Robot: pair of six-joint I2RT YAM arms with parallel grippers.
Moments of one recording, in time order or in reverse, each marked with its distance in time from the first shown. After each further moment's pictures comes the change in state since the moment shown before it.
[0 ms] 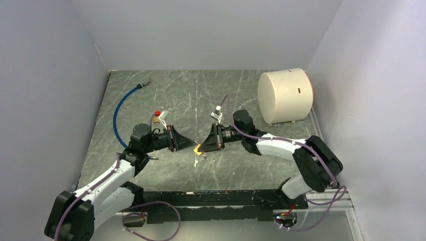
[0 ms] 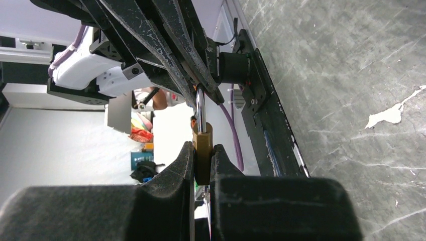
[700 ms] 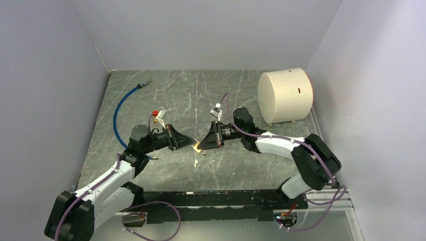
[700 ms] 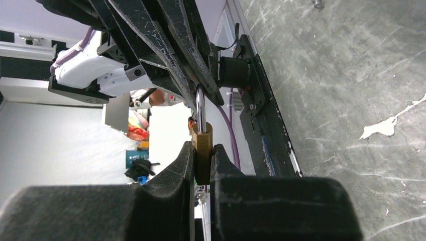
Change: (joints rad) left arm 0.000 -0.003 -0.029 0.068 -0.034 -0.059; right arm -0.011 0.028 0.020 0.022 -0.021 -0.017
